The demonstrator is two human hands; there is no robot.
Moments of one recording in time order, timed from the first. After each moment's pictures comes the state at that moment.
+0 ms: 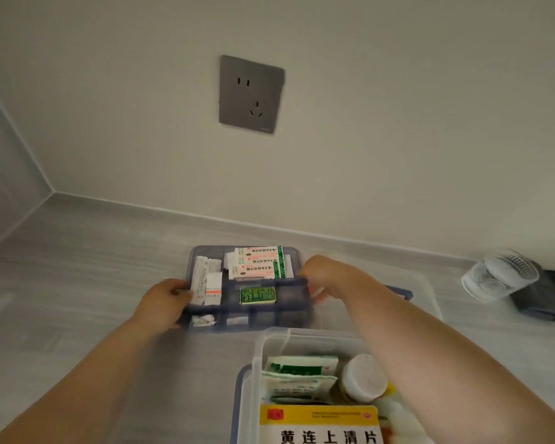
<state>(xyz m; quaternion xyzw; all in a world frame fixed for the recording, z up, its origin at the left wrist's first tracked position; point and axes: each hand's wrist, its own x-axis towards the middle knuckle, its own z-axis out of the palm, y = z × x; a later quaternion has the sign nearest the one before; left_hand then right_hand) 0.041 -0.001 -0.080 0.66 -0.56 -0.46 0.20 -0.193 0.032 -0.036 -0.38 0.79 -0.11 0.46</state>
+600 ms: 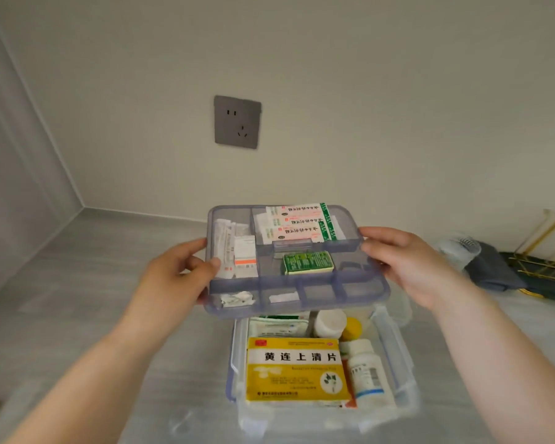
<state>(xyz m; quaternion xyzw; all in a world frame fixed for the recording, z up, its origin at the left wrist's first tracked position) 0.046 0.136 0.059 0.47 -0.60 -0.48 0.42 -0.212 0.207 0.086 -0.39 0.66 -0.51 0.38</state>
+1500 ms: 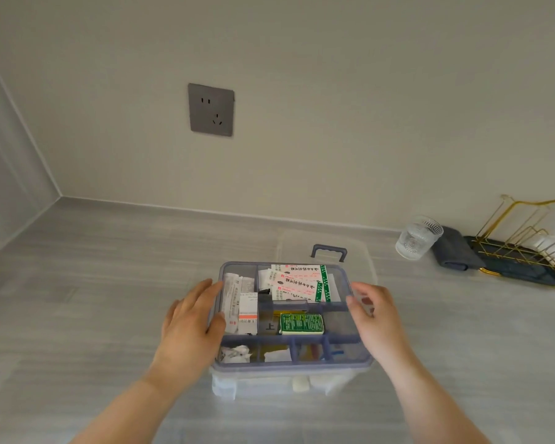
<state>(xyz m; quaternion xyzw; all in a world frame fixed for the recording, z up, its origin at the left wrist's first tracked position) 0.021 0.200 -0.011 0.51 -0.76 -0.31 0.26 -0.210 0.285 -0.008 -0.42 0.81 -0.40 0.12</state>
